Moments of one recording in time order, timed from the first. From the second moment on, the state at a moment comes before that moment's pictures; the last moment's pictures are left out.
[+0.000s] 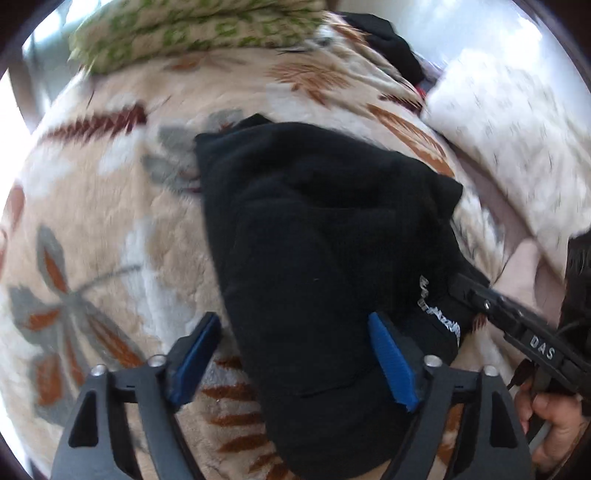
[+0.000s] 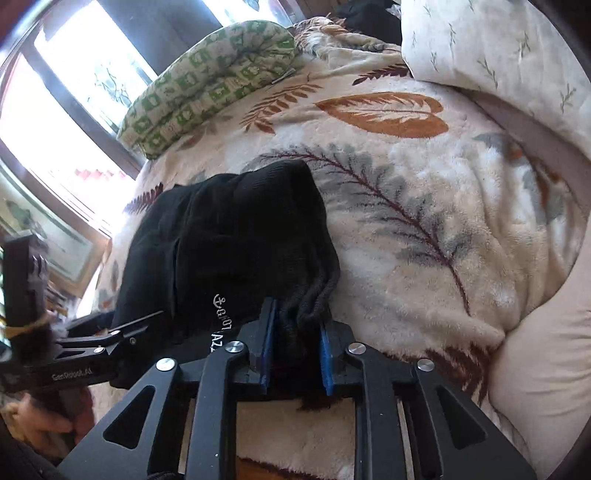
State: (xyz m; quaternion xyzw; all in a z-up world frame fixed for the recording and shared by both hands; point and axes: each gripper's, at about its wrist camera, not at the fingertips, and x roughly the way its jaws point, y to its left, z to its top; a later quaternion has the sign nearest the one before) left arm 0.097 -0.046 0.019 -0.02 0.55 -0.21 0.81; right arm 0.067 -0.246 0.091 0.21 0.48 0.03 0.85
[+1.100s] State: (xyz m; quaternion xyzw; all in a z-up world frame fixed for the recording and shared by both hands) left arm 0.156 -0.039 0.038 -0.04 0.52 -0.15 0.84; right arm 0.135 -0.299 0.105 0.33 0.44 0.05 0.84
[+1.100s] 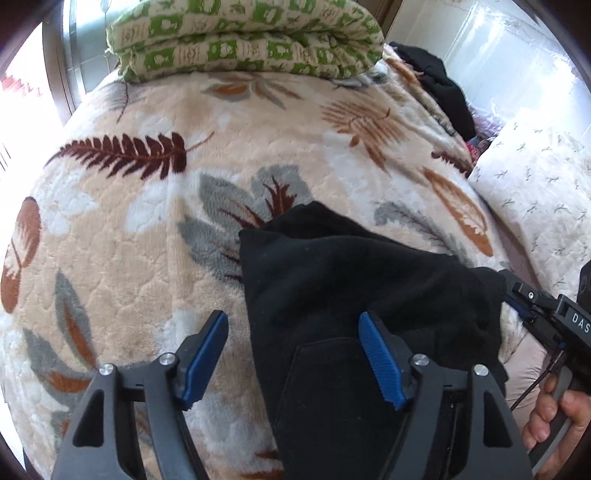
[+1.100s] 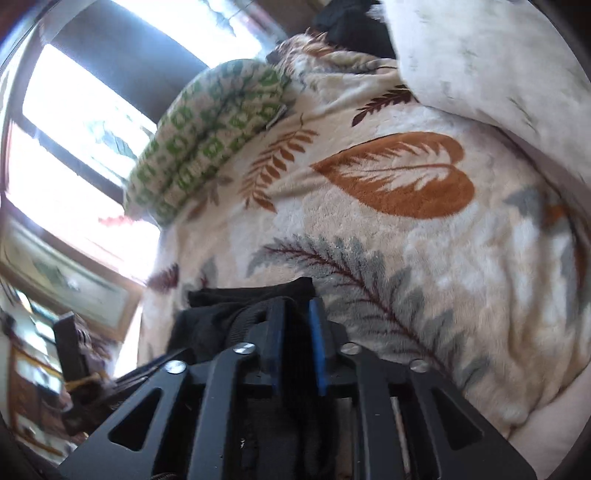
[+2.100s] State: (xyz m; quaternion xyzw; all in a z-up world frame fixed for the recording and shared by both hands) left arm 0.109 -0.050 0.048 0.04 0.49 -0.17 0.86; right arm 0.149 -0.263 0.113 0.29 0.44 0.10 0.84
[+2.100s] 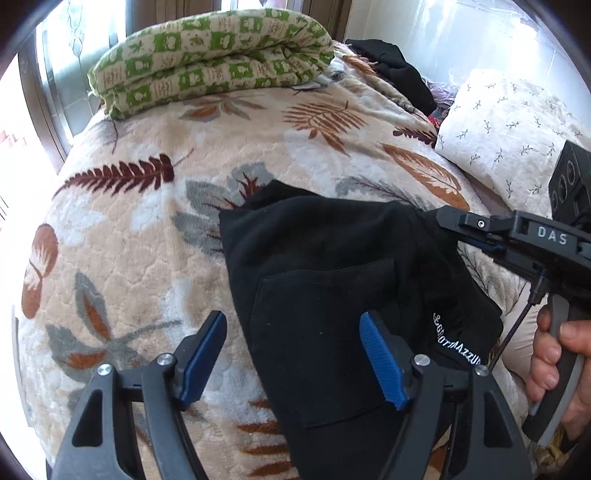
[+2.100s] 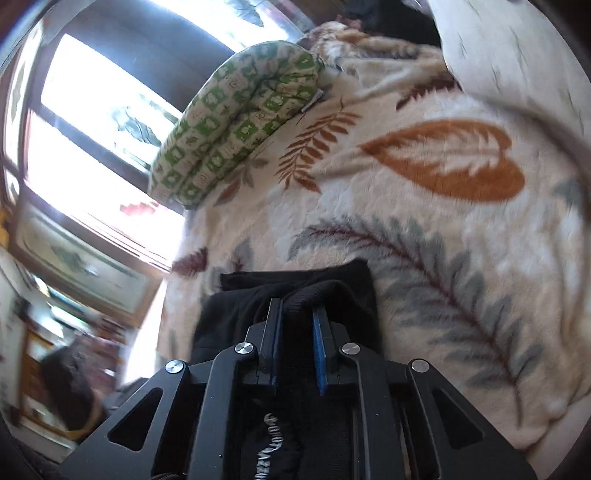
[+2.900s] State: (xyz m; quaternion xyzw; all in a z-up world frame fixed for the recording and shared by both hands) left arm 0.068 -0.051 0.047 0.07 0.49 -0.17 0.85; right arm 0.077 -0.242 0.111 0.17 0.50 0.01 0.85
